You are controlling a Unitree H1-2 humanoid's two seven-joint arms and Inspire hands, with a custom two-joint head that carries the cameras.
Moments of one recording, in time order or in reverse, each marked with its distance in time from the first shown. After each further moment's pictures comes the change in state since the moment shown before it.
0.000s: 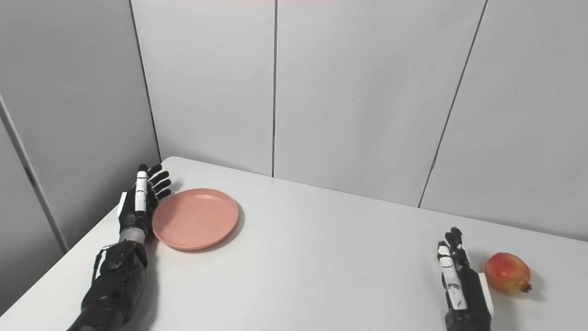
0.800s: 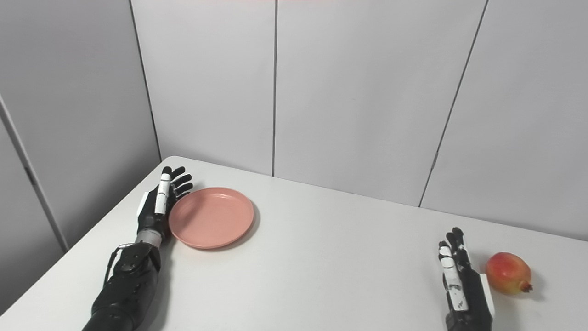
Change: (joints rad) left arm 0.043 -0.056 -0.097 -0.141 0.050 0.082 -0.014; right arm 0.010 0.003 0.001 -0.017 -0.002 0.001 -0.008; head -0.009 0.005
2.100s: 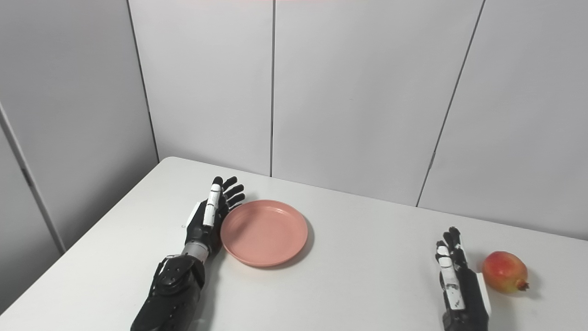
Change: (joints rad) left arm 0.077 -0.187 -0.067 -0.278 0.009 0.184 -0.023; right arm -0.009 0.005 0.006 0.013 -0.001 0.000 -0.002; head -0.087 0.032
